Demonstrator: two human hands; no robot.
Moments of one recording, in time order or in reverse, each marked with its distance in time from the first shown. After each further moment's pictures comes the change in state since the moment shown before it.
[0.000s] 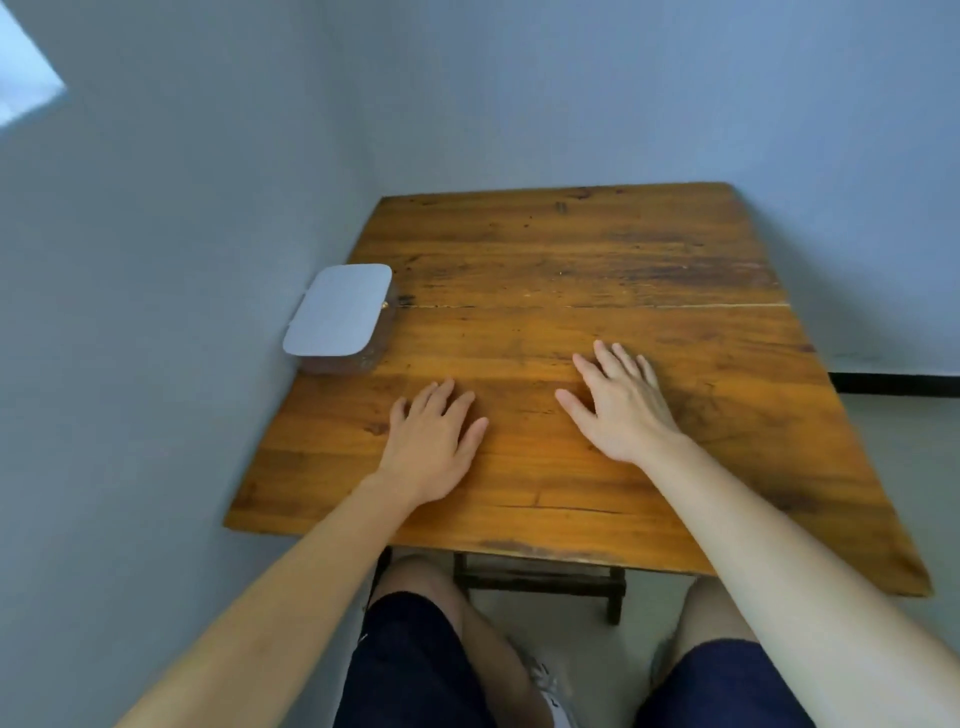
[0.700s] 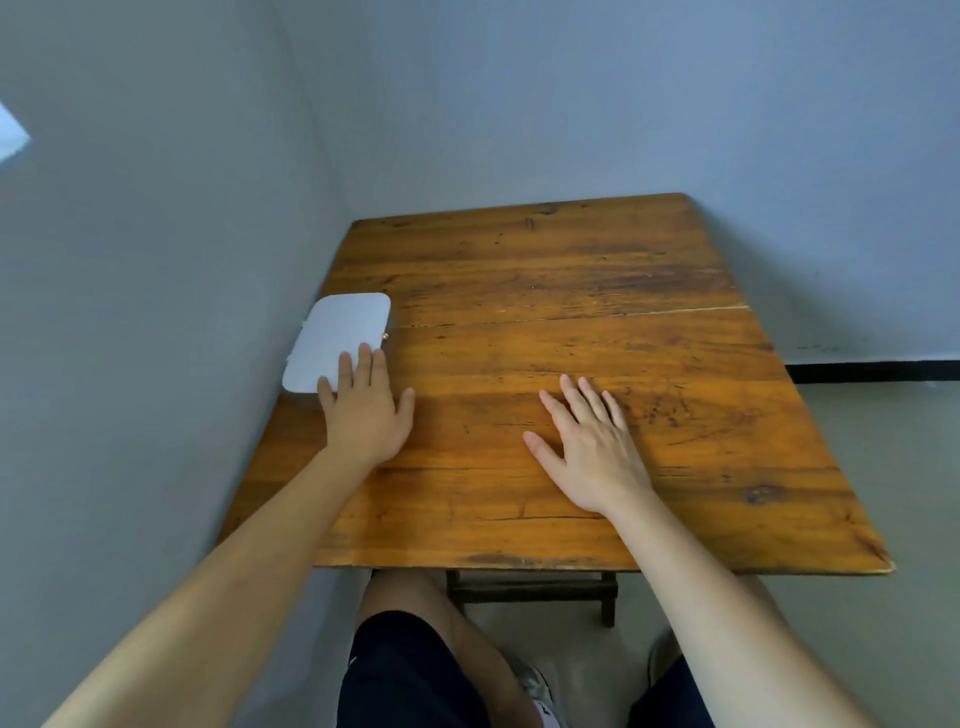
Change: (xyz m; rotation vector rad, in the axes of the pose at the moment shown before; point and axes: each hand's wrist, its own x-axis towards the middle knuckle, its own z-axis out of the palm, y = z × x) left_hand 0.046 -0.043 -0.028 0.074 0.085 -0.245; right_hand -0.037 -0.019 0.022 0.048 0.116 -0.007
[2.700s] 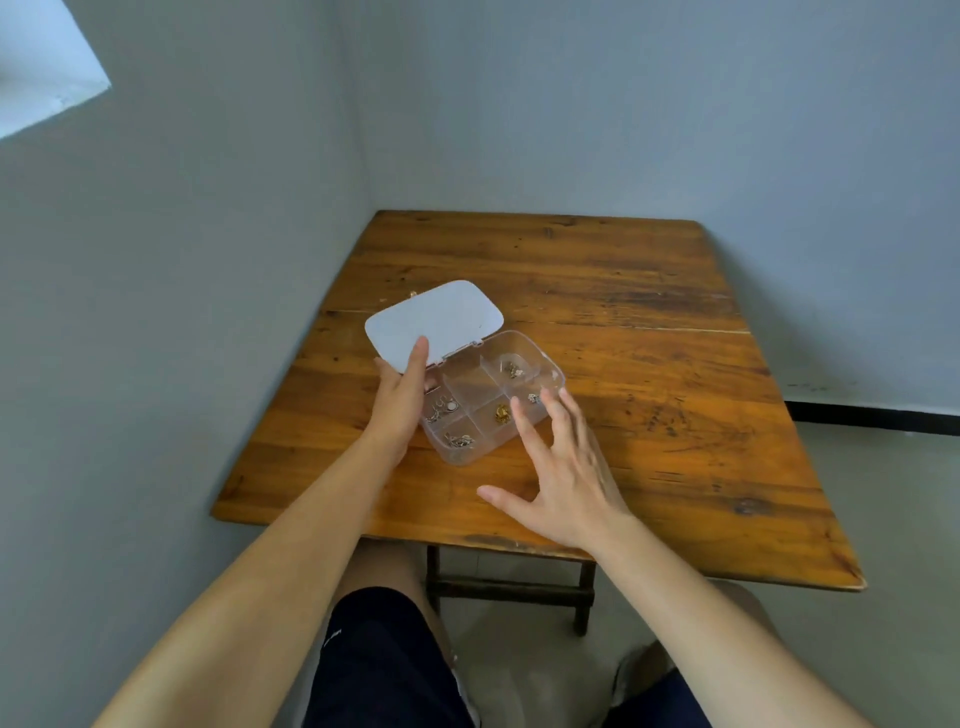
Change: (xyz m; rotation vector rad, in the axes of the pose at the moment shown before) left_hand -0.030 0.034 -0.003 -1.367 -0.050 -0.257; right_hand -0.037 -0.040 -0.009 -0.036 -0.018 -0.149
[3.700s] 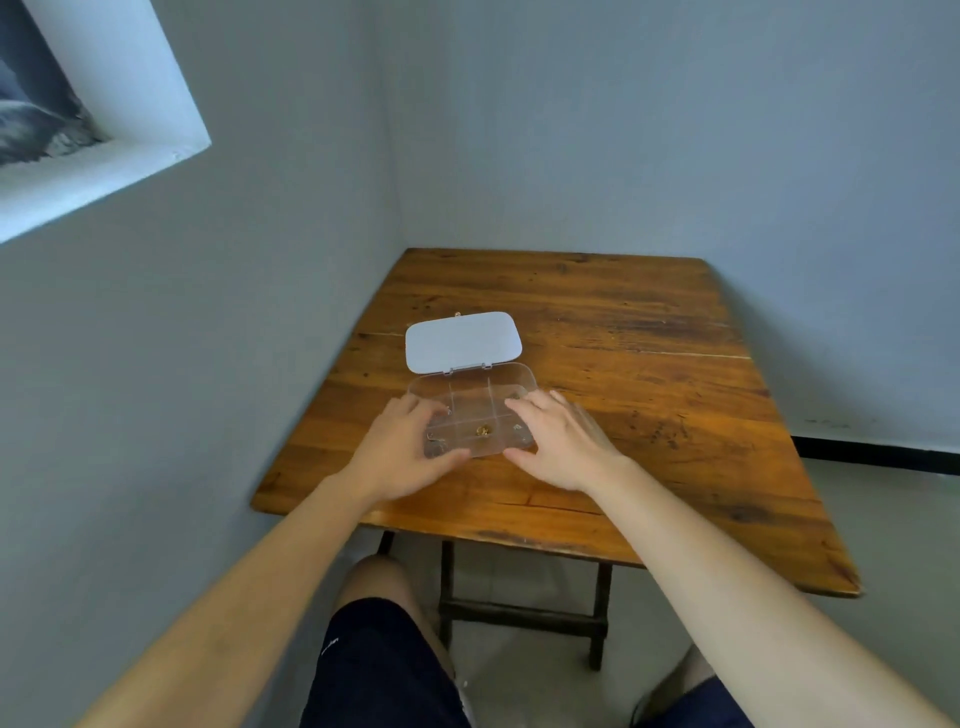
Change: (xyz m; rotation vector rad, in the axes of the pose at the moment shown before) left_hand -0.059 -0.003 -0.044 1.039 -0.098 0.495; right_hand 0.036 -0.010 -0.047 0.027 -0.039 -0.167
